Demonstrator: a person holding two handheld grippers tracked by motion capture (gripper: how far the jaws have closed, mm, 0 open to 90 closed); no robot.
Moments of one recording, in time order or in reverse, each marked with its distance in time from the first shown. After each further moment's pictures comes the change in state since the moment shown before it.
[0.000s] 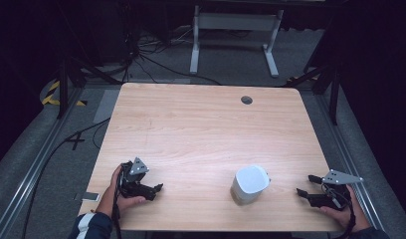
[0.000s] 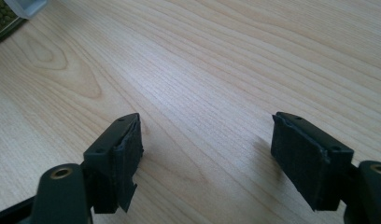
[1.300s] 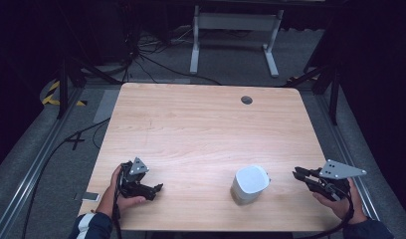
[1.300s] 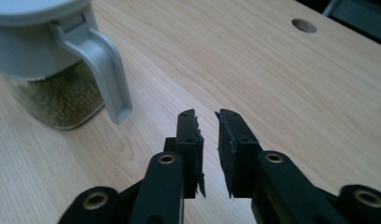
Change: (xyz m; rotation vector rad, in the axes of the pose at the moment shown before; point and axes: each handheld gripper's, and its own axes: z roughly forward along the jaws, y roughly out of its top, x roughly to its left) left arm 0.000 0.000 0.000 -0.005 -0.004 -0.003; right arm 0.032 0.067 -0.025 -0.123 0.031 -0.206
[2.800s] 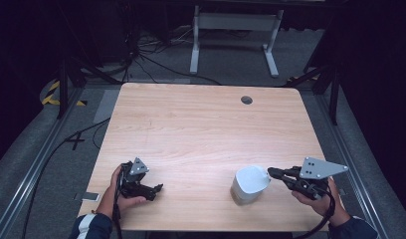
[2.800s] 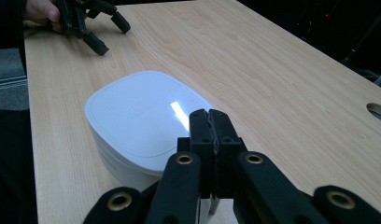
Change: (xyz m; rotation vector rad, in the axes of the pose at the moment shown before) left arm -0.001 0.000 0.000 0.006 0.001 -0.002; right arm 0.047 0.066 0.016 -0.142 0.192 -0.105
